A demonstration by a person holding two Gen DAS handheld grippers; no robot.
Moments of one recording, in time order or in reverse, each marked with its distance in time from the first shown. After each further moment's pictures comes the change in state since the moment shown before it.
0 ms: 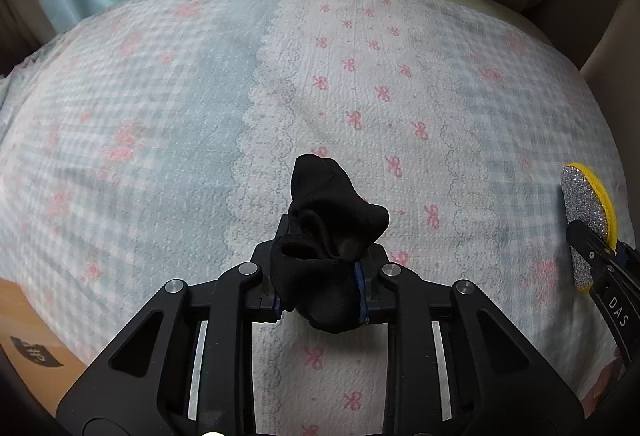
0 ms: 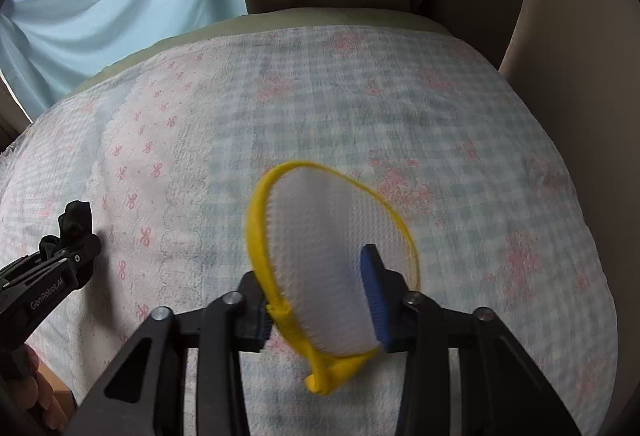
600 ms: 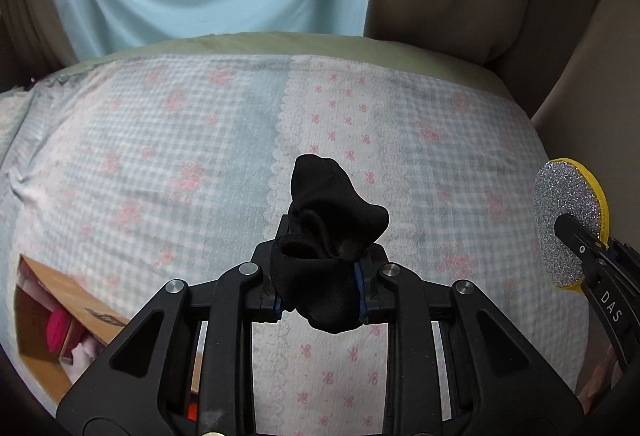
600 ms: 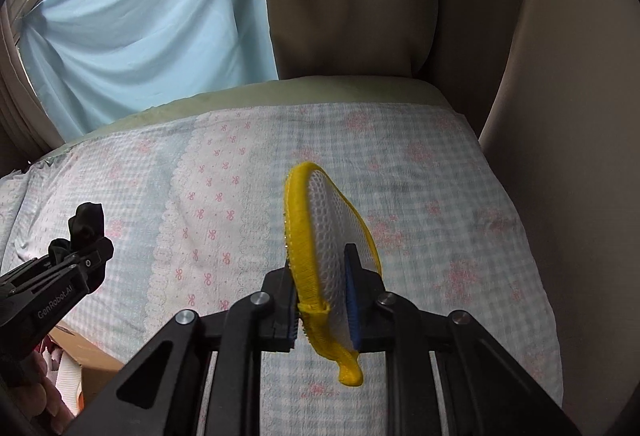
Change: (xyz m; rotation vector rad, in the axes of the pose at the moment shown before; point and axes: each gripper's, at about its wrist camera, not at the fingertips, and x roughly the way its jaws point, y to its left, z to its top) left arm -0.159 0.000 0.004 -0.019 -0.123 -0.030; right arm -0.118 0.007 0.017 -0.020 -0.110 0.048
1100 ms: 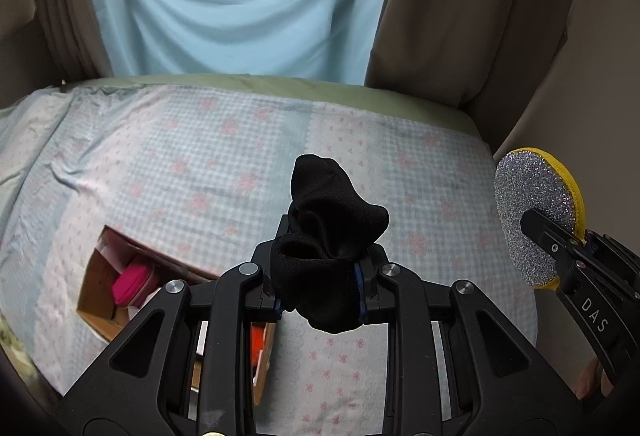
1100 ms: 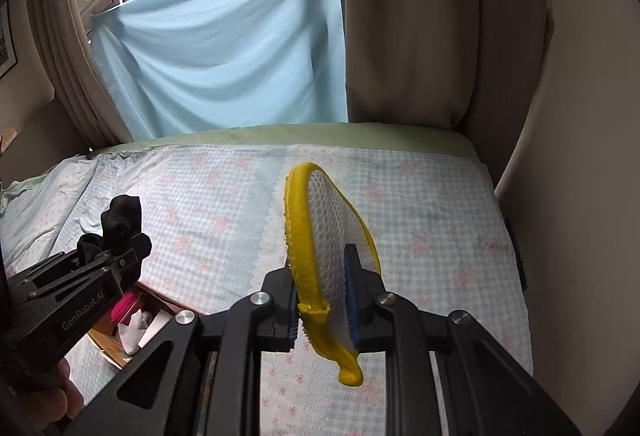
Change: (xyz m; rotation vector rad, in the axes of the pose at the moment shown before) left arm -0.203 0.037 -0.024 -0.052 -0.088 -0.001; right arm -0.185 0.052 0.006 -0.100 -0.085 0.140
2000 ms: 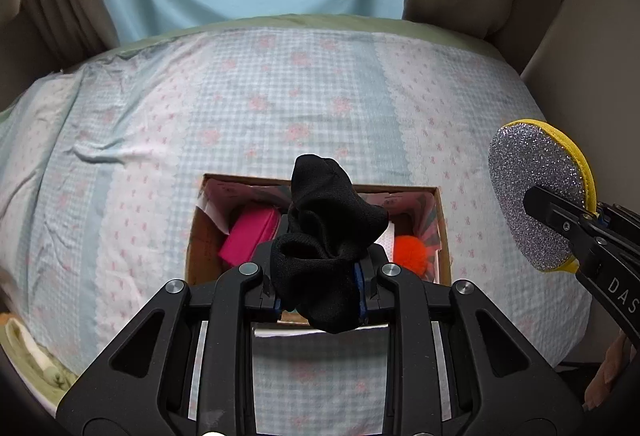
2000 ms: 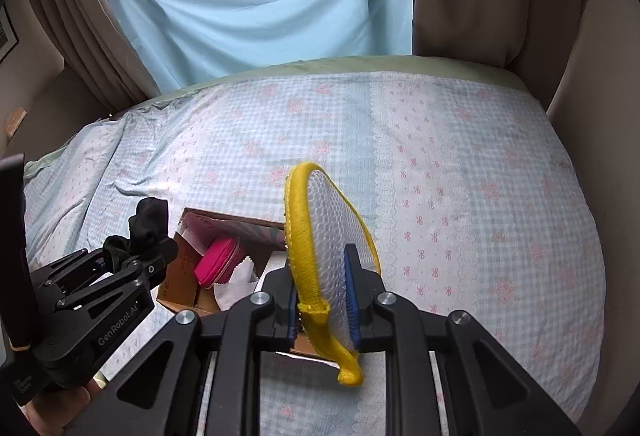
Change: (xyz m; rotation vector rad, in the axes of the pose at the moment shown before) left arm 0.005 0.215 -0.051 0.144 0.206 -0.031; right arm -0.004 0.207 -0.070 0.036 0.182 0.070
